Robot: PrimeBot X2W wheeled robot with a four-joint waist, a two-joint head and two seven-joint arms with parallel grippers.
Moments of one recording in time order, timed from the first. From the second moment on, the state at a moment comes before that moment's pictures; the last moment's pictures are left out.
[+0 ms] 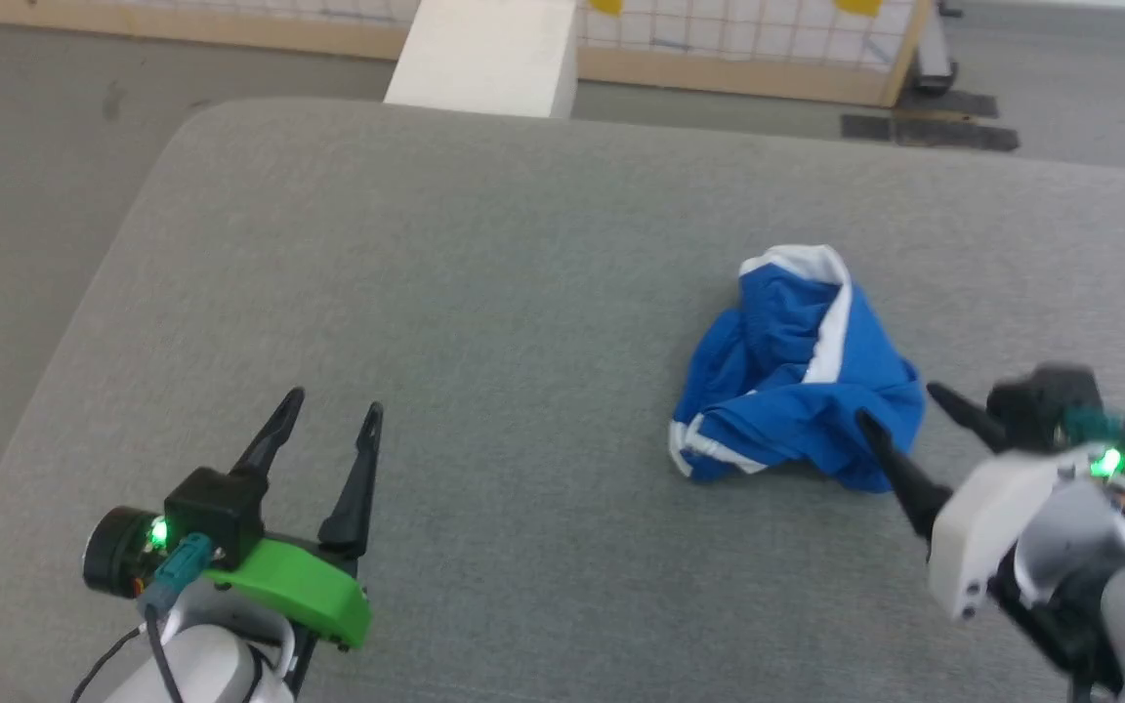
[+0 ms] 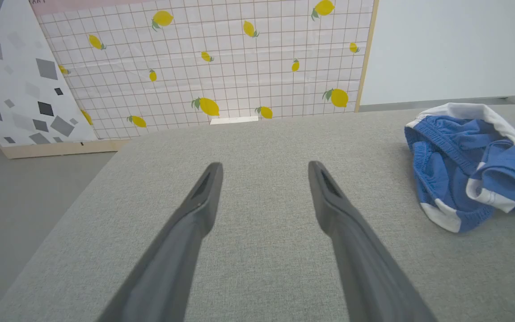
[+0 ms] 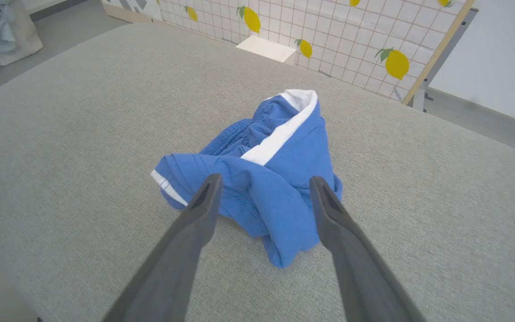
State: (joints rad) left arm -0.21 0.60 -0.64 -0.03 -0.63 0.26 -0.26; right arm -0.11 -0.30 0.14 -0.14 0.28 0.13 0.44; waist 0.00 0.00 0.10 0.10
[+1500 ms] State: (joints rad) left arm -0.27 0.44 -0.60 0.12 -0.51 0.15 -0.26; right arm -0.69 -0.60 0.11 0.12 0.32 0.13 0.62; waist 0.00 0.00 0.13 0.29
